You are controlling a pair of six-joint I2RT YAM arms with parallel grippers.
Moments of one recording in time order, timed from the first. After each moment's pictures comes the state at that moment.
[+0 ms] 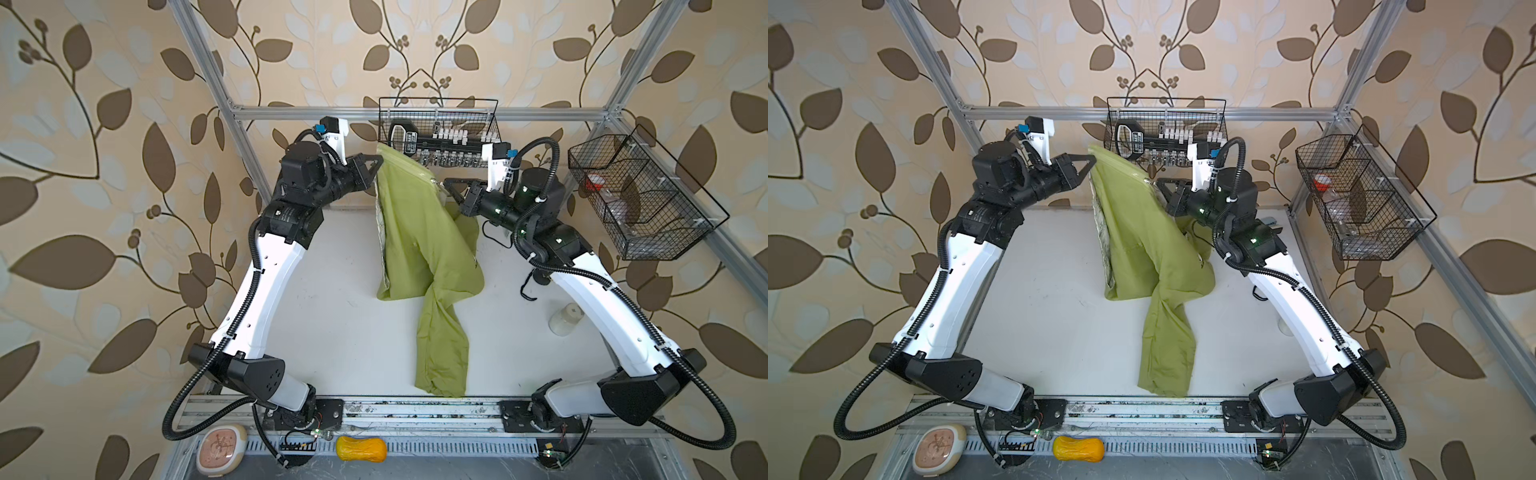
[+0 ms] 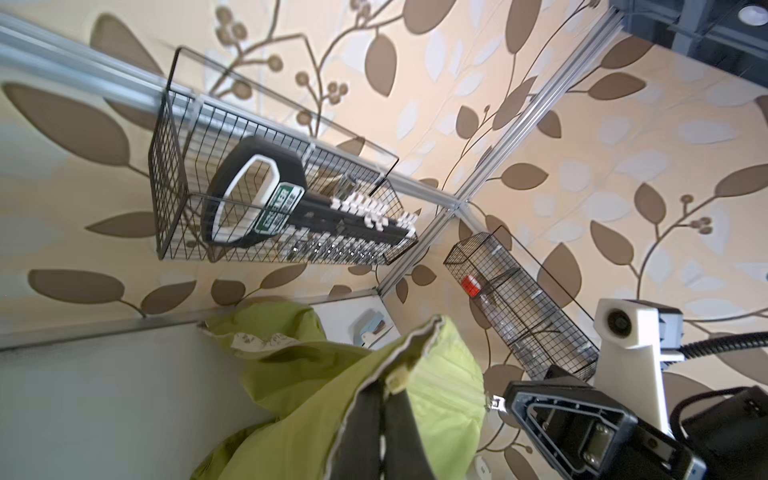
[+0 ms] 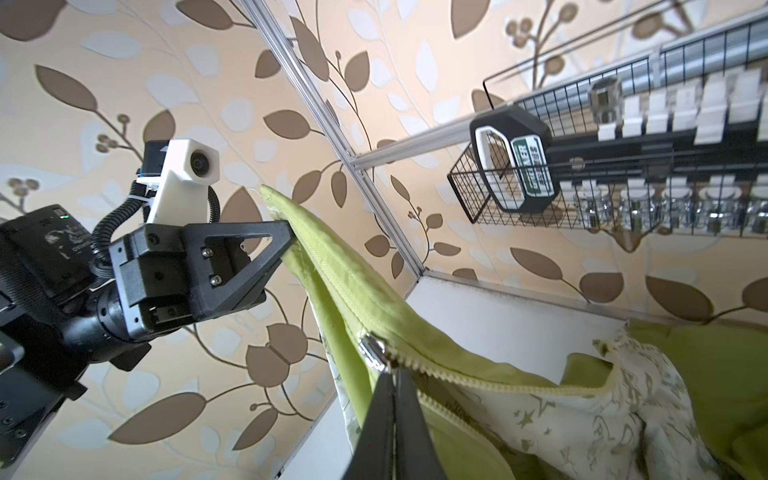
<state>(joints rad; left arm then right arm) -0.26 1.48 1.88 -0.40 0.42 -0.58 0.45 1.39 1.61 -0.23 -0.28 0.50</state>
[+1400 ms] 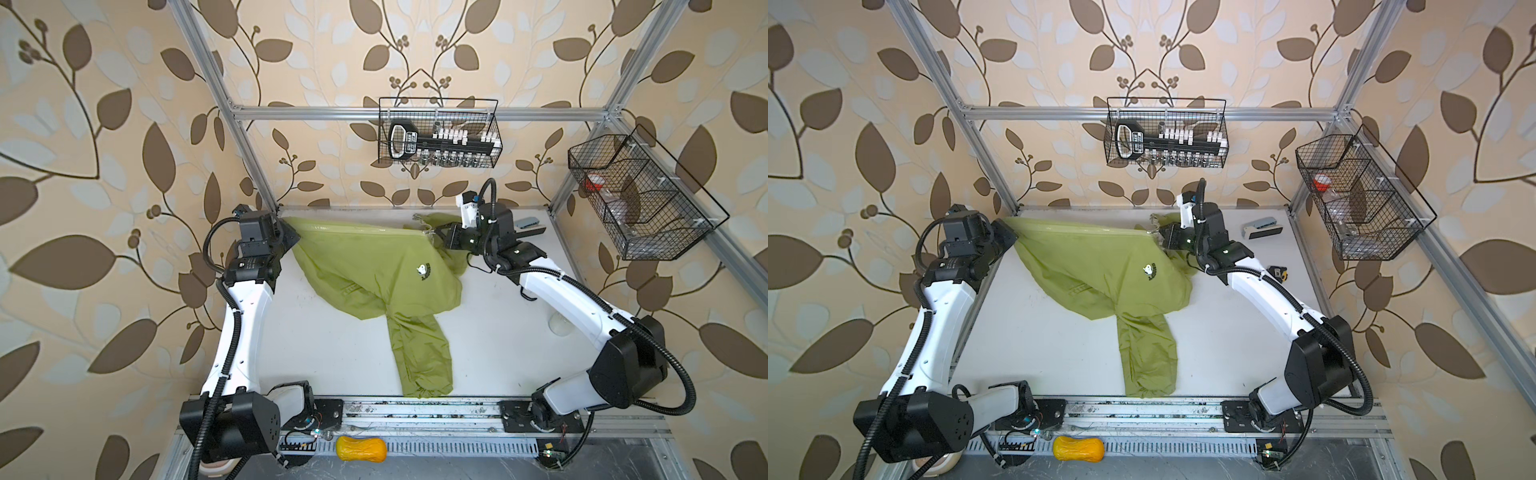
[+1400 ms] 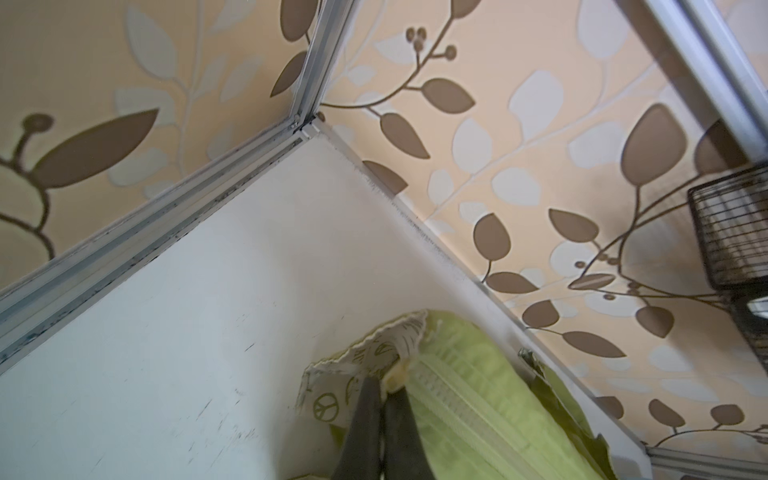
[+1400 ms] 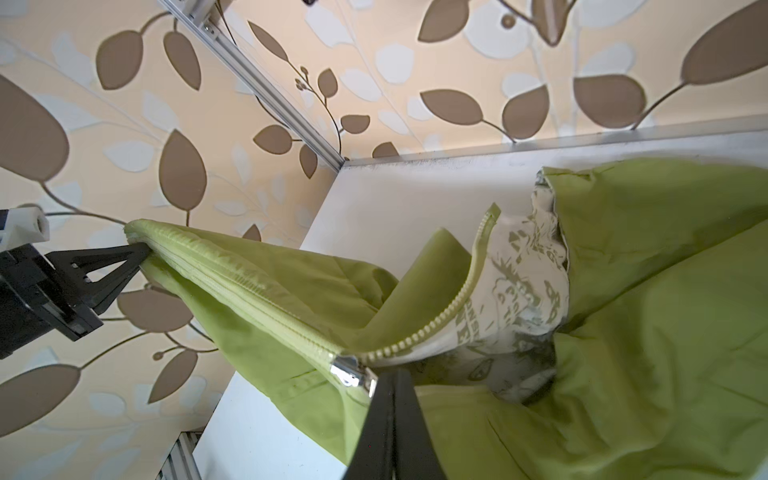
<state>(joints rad) 0.18 1.20 1.24 -0.50 0.01 -0.68 0.42 1.50 1.30 -0.20 -0.24 0.50</state>
